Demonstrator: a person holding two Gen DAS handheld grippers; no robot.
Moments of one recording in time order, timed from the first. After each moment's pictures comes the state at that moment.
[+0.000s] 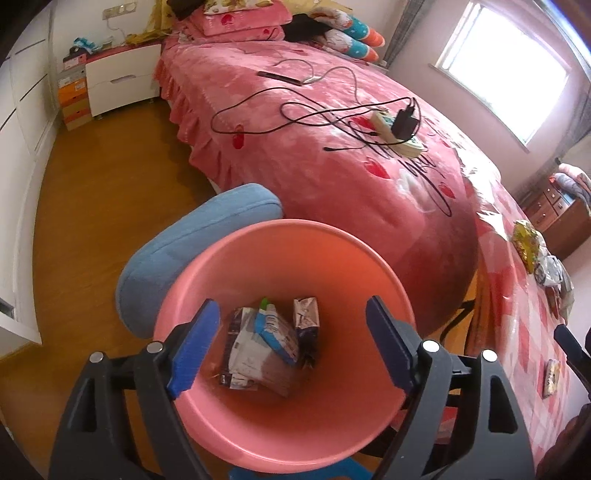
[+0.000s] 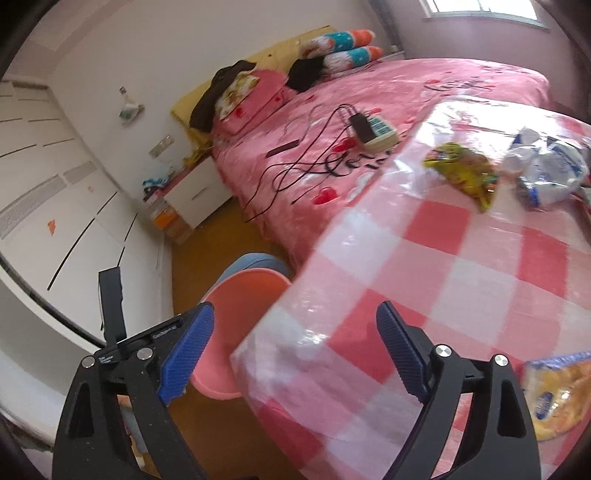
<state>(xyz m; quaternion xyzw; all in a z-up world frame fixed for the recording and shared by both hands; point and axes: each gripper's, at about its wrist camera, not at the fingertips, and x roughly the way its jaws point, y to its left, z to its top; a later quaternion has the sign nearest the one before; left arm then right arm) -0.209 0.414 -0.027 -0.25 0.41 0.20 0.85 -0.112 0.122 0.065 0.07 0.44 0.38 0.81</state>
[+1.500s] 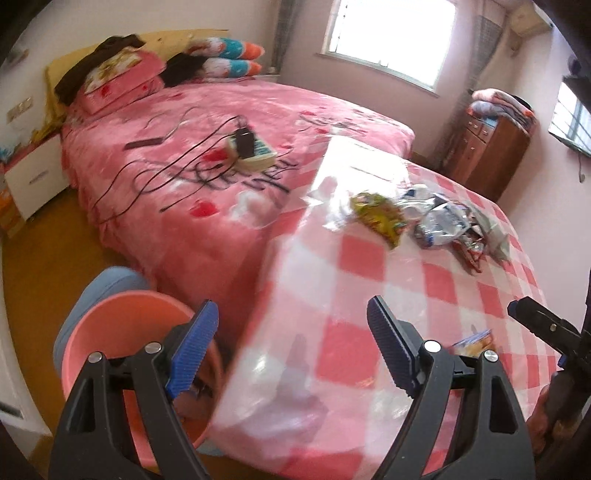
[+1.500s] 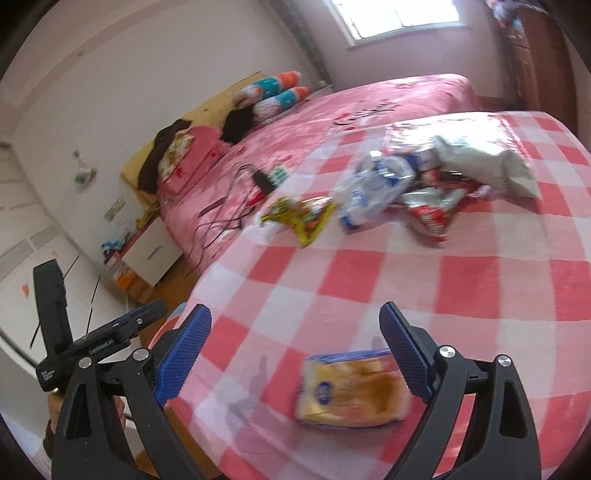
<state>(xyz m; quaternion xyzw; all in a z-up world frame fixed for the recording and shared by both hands) -0.130 0.240 0.058 -0.11 0.39 0.06 0.91 -0.084 -0.043 0.072 0.15 0.40 0.26 0.87</state>
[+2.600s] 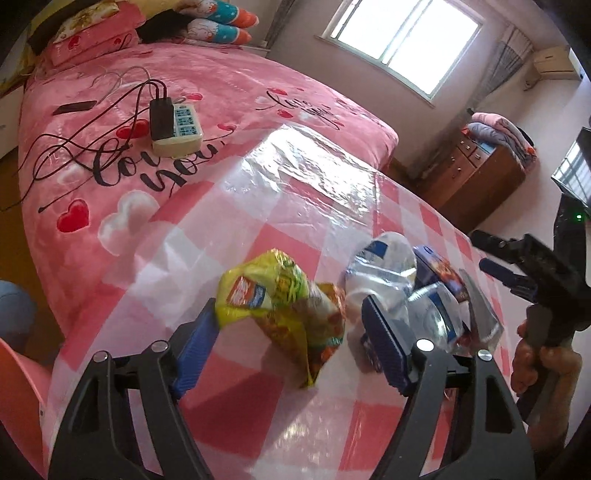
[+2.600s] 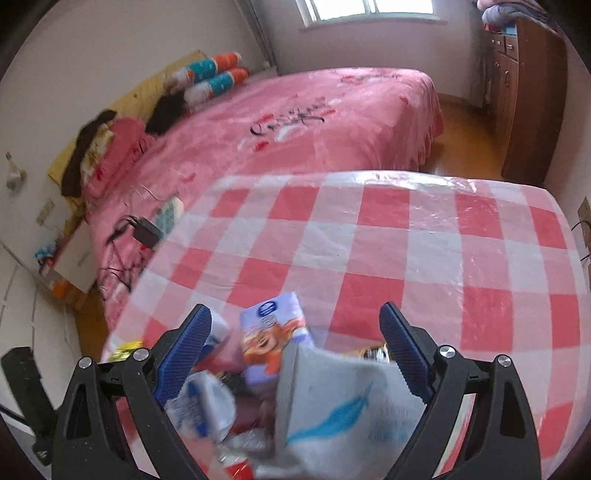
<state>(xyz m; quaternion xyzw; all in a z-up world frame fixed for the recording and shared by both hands) 0.050 0.191 0.016 -0.23 0.41 0.02 0.88 0.184 -0.080 0.071 0.06 0.47 0.17 0.86</state>
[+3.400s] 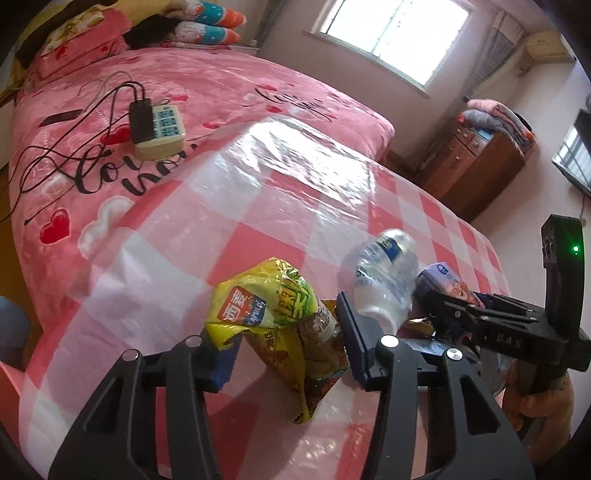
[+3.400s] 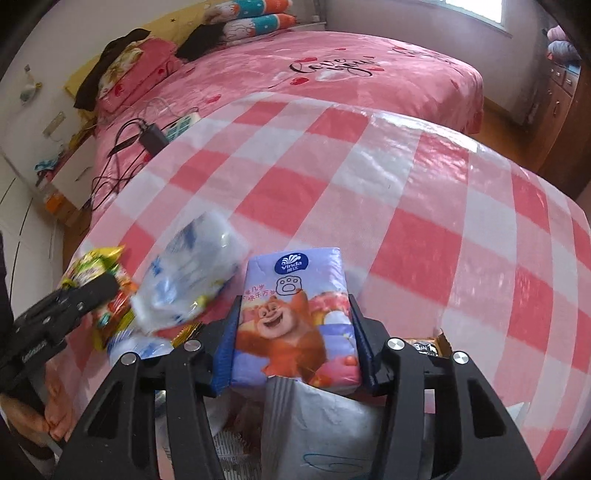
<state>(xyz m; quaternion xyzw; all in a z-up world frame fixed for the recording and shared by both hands) 0.065 0.169 0.006 -0.20 0.42 0.00 0.89 0.141 -0.050 0.027 -0.05 0.51 0.23 0.83</state>
